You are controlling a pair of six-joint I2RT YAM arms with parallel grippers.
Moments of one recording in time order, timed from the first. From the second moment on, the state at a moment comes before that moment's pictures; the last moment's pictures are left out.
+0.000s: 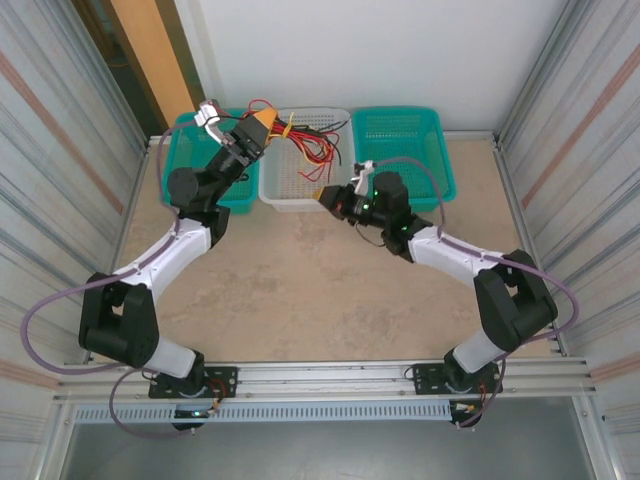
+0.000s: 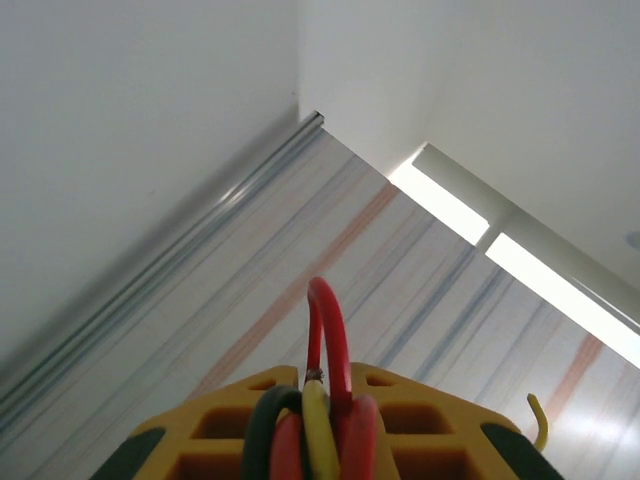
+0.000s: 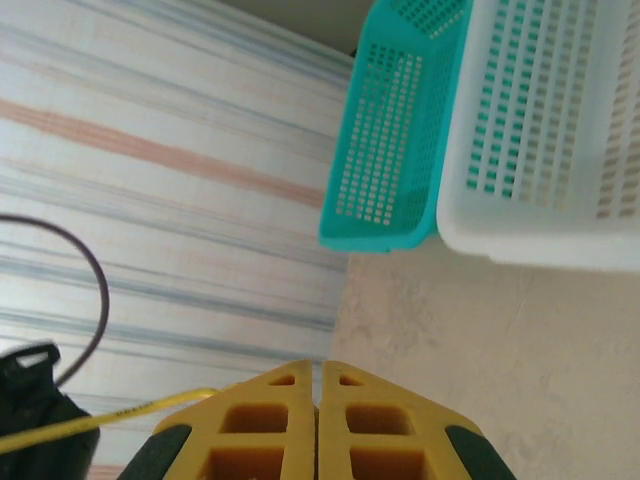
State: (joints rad) left arm -0.33 1.46 1.05 1.13 0.49 -1.29; right arm 0.59 1.56 0.93 0.44 -0.45 1.12
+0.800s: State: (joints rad) left arm -0.28 1.43 0.86 0.88 0.34 -0.84; right arm 0.96 1.03 1.01 -0.13 0.02 0.85
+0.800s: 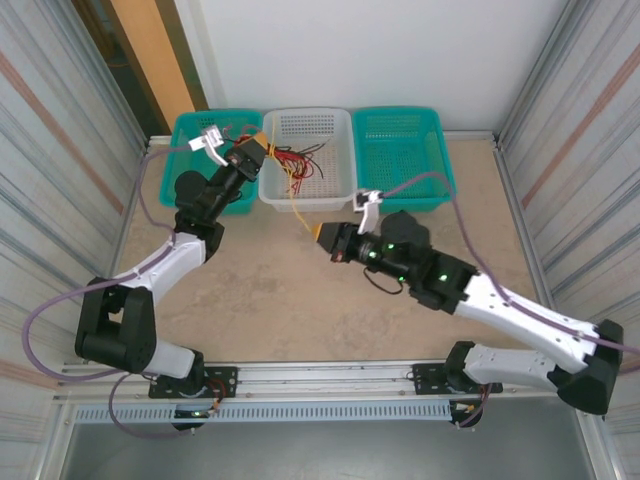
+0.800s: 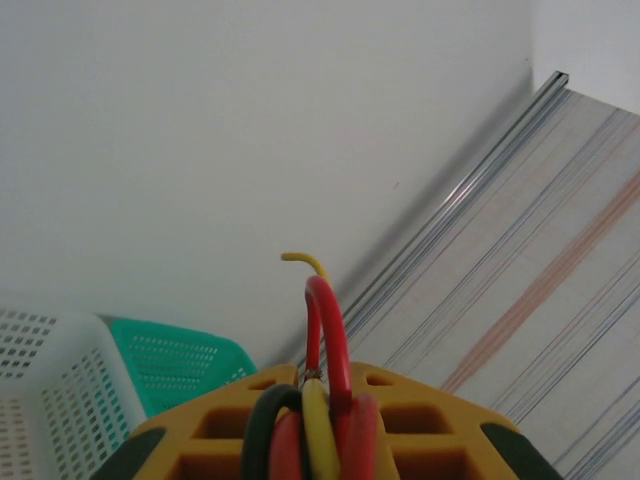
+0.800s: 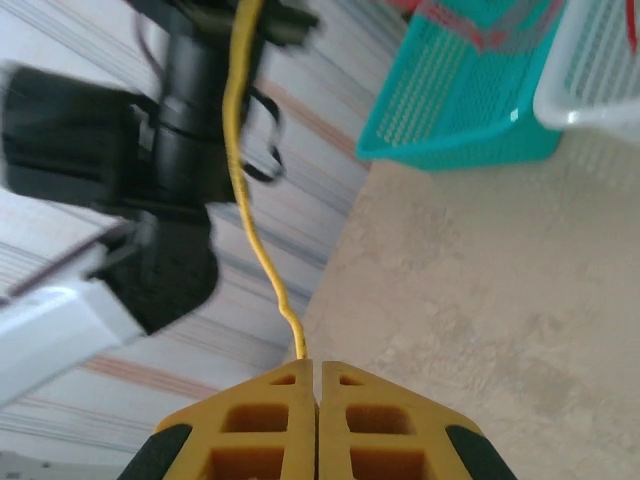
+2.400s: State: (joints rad) left arm -0.33 1.29 0.78 0.85 0.82 -0.92; right arm 0.61 1.53 1.67 -0.53 -0.37 0.80
